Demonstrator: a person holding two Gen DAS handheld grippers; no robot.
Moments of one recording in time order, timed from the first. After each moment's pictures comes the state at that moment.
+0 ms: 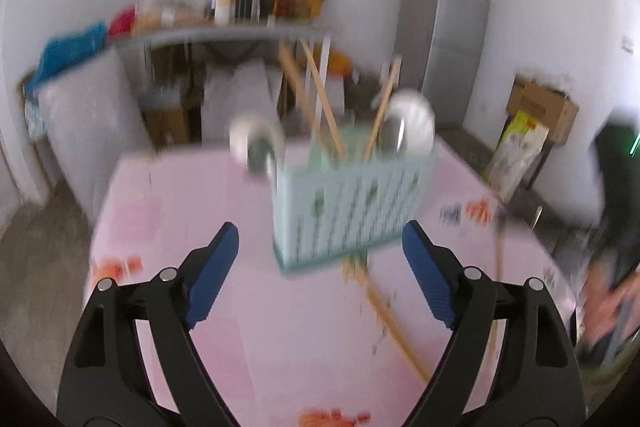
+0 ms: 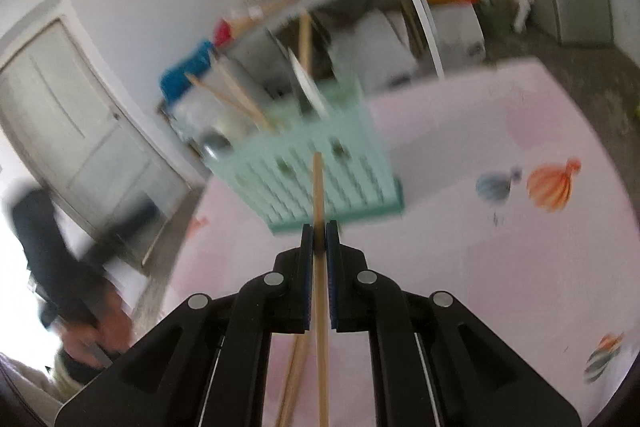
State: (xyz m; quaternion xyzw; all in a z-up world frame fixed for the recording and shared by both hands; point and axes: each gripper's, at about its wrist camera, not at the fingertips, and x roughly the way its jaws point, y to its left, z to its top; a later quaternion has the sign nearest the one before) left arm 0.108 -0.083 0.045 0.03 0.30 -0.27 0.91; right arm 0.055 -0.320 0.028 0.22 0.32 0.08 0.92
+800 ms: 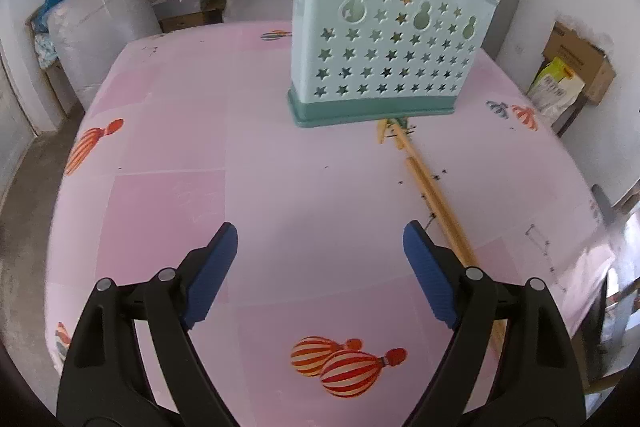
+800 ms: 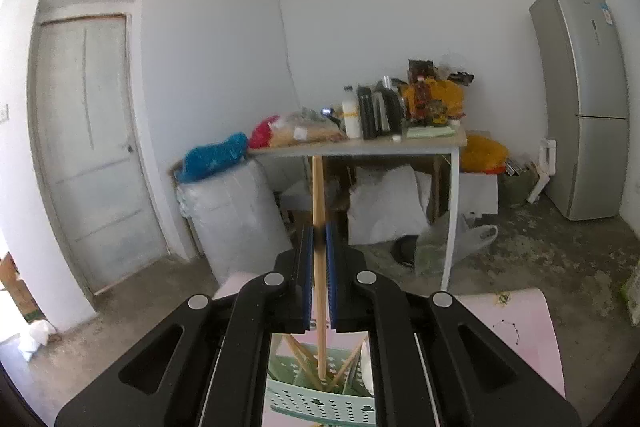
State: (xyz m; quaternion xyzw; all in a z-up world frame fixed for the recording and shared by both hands) left arm 0.097 -0.083 -0.049 0.05 0.43 -0.21 0.88; right arm 0.131 -0.278 0.182 0.07 0.13 0.06 0.99
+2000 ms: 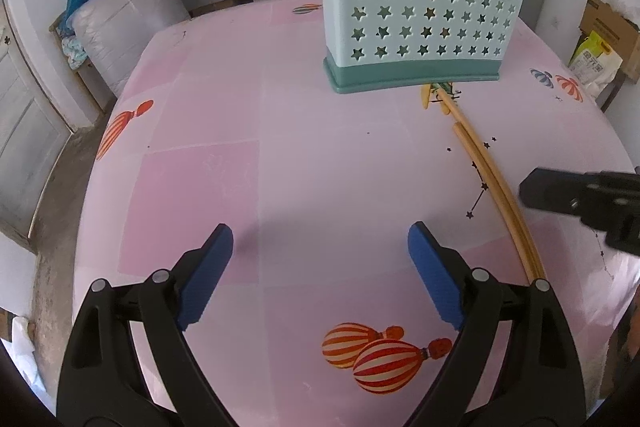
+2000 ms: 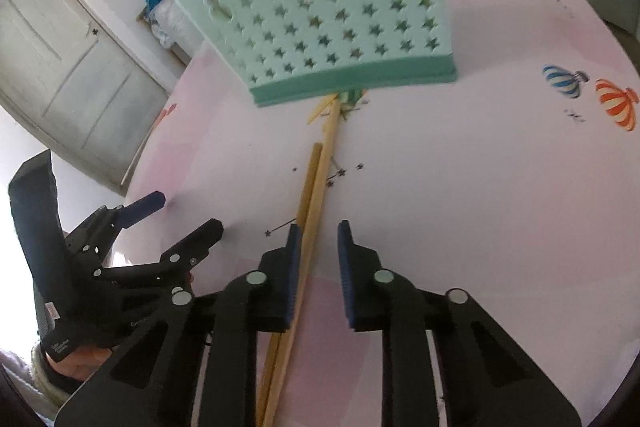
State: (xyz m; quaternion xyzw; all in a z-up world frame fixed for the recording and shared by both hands) left arm 0.099 -0.090 -0.067 0.10 0.45 -0.14 0.88; right arm 0.080 -0.249 -0.080 0.17 0.49 0.09 0.85
